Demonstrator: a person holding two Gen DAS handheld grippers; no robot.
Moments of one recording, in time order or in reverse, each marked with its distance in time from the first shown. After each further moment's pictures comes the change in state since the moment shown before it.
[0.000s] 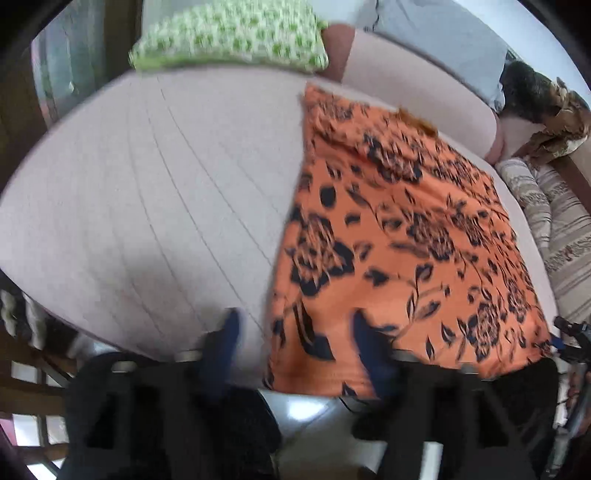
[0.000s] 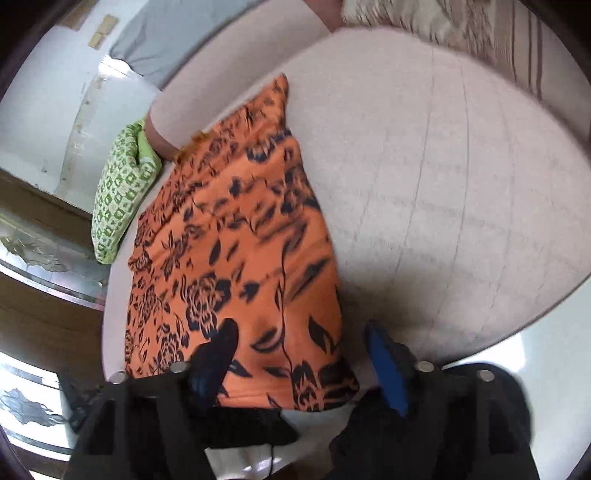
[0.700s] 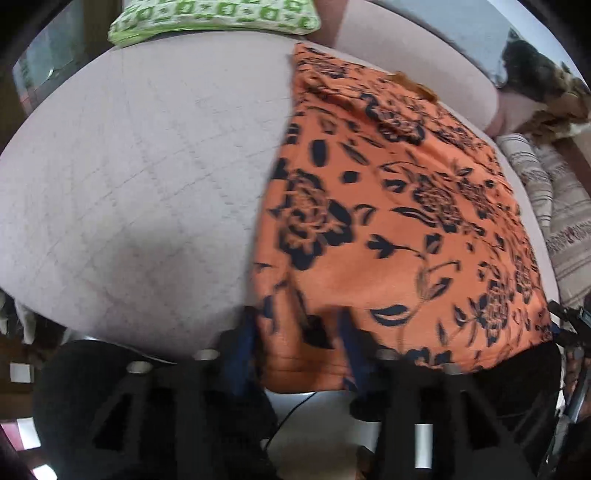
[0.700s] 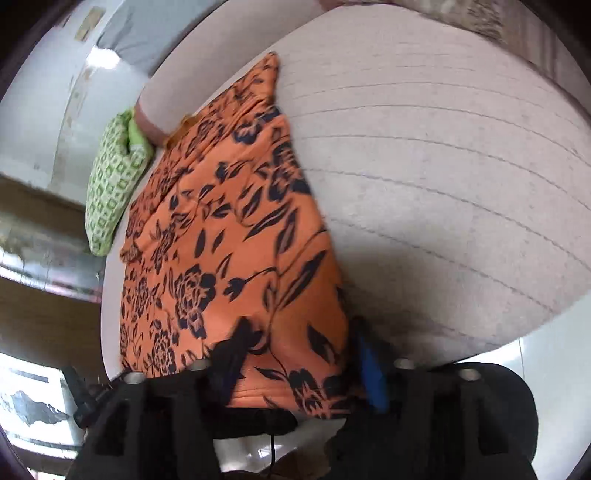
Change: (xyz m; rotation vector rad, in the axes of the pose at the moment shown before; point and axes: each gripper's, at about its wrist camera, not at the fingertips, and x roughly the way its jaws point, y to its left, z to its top) left arm 0.041 -0.010 -0.001 0.015 0.155 -0.053; right arm 0.025 -0.004 0.004 0.023 0.121 0.048
